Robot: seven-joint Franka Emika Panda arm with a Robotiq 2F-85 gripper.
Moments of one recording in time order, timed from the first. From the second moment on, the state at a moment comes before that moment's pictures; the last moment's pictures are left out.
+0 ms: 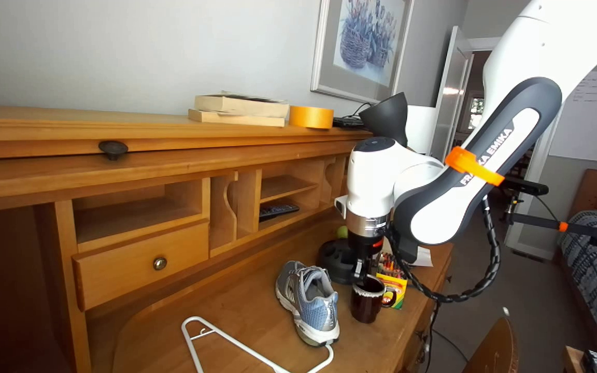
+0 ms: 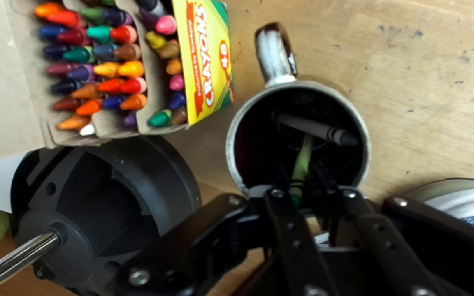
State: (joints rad) arm 0.05 0.31 -0.15 -2.32 -0.51 2.64 0.17
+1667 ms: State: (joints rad) arm 0.07 0.29 -0.17 -2.30 -0.58 2.64 0.19
